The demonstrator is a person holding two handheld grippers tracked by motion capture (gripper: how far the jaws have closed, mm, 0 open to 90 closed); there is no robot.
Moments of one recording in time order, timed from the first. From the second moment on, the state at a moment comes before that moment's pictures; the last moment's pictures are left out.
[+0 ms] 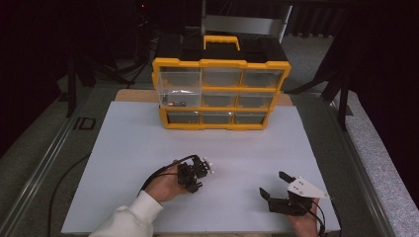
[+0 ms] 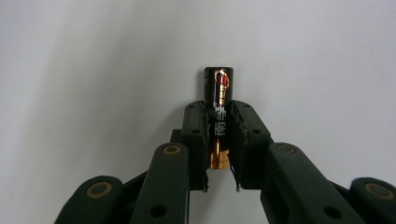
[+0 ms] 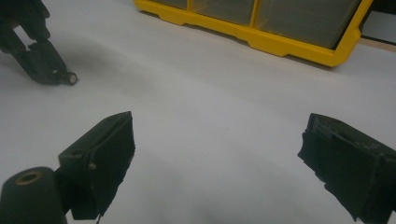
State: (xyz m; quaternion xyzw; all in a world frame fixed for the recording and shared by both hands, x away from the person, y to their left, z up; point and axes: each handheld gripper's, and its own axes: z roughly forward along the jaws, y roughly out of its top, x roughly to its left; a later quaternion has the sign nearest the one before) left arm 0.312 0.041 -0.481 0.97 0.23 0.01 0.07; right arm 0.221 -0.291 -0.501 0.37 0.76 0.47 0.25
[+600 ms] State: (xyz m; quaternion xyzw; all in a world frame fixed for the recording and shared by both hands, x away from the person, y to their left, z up) left arm 0.346 0.158 -0.454 0.92 0.38 0.06 0.09; right arm 0.221 -0.290 -0.501 0.37 0.76 0.47 0.25
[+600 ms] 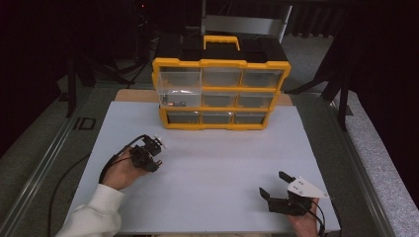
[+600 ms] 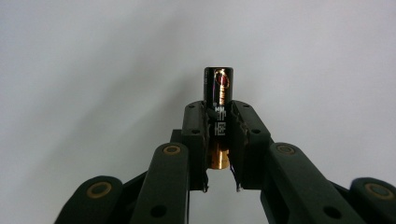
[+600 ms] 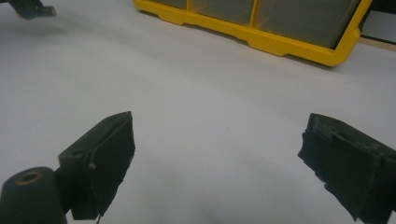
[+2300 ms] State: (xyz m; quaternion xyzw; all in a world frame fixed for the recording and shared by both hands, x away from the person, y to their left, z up) left arm 0.446 0.179 -0.209 0.88 0.43 0.14 0.16; right arm 0.223 -0.291 -0.502 0.38 0.76 0.47 0.25
